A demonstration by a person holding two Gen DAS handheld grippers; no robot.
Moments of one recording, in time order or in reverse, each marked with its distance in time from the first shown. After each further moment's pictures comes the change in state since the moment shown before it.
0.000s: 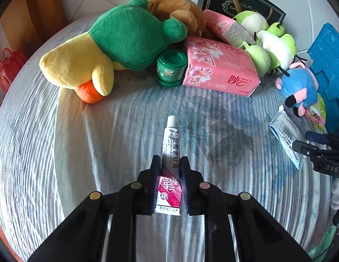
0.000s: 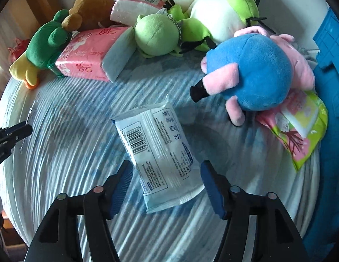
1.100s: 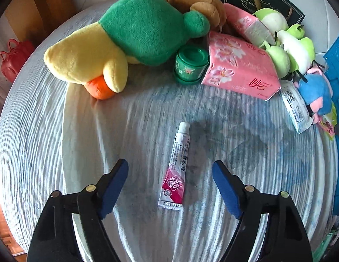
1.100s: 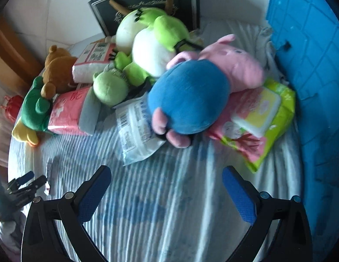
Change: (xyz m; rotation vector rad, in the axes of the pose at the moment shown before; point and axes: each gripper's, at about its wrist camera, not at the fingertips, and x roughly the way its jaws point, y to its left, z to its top) left arm 0.040 0.004 0.029 -0.059 0.083 0.078; right arm -0.040 -0.071 0.031 0.254 -0.053 0.054
